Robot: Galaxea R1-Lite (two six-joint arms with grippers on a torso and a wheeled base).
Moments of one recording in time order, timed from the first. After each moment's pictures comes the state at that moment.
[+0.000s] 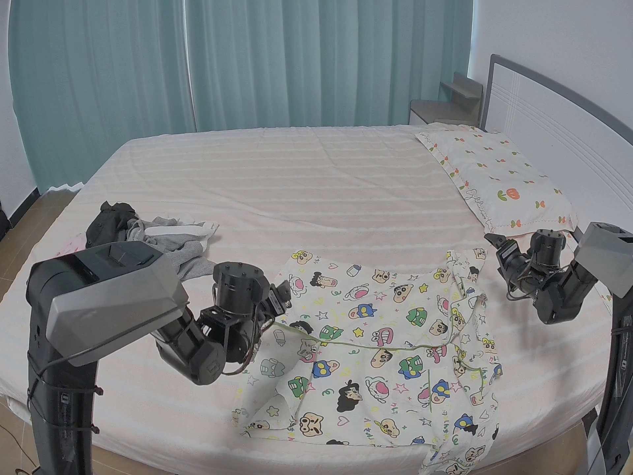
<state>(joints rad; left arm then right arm) -0.51 2.32 -0.89 -0.98 0.34 -0.67 -0.08 2.38 -0.94 -1.18 0.14 0.96</state>
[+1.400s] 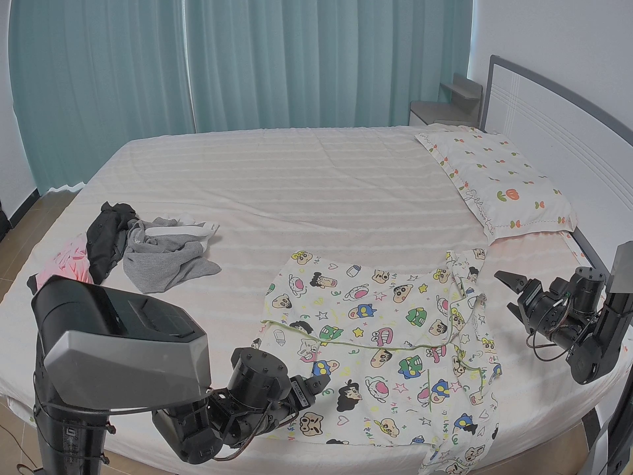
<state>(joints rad) -0.72 2.32 -0.52 -1.14 0.14 -0.99 -0.05 2.13 -0.30 -1.55 0.30 0.89</state>
